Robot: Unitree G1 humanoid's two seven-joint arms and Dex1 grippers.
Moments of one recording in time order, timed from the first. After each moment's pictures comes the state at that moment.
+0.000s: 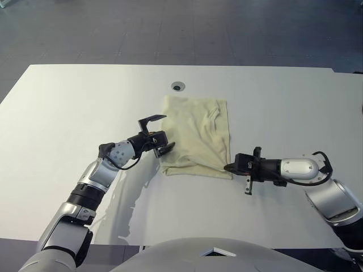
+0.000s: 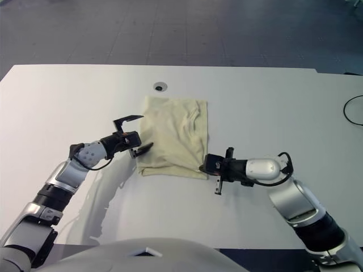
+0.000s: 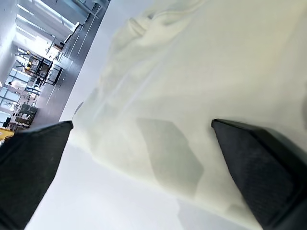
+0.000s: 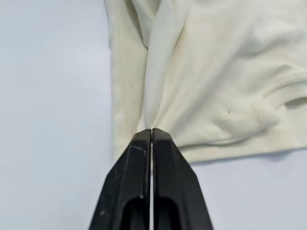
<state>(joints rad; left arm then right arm) -0.28 0.54 -0.34 0.23 0.31 -0.32 -0.56 -0.02 -0.89 0.28 -0.50 0.04 0.51 0.95</state>
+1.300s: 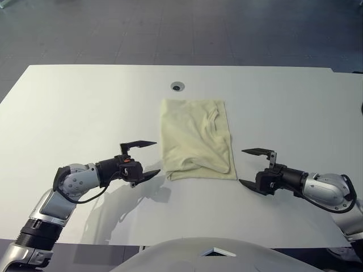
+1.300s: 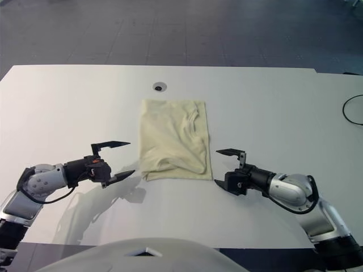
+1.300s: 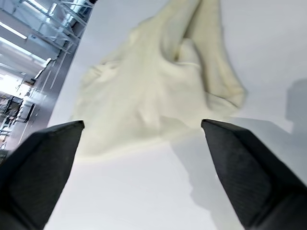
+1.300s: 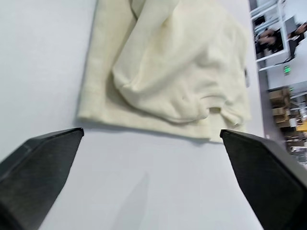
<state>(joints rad) 0.07 0.80 -0.19 -0.06 0.12 -0.56 -0.79 0.21 -0.88 0.09 -0.20 -0.26 -0.42 0.69</state>
